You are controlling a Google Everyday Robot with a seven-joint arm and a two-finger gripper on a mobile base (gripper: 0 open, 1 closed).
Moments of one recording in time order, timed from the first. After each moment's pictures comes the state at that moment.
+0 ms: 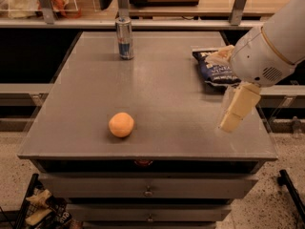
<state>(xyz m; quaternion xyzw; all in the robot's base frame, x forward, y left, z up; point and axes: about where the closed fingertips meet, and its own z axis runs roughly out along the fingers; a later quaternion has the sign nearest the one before) 0.452 -0.138 0.936 -0.65 0.70 0.11 0.25</state>
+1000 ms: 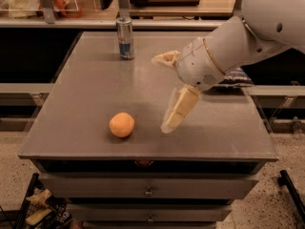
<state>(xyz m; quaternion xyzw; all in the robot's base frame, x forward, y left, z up) 0.485 -0.026 0.913 -0.69 0.60 0.22 0.33</state>
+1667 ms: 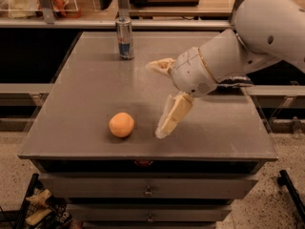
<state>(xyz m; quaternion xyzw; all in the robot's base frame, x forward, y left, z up) 0.483 -0.012 0.899 -0.69 0.58 0.25 0.35</state>
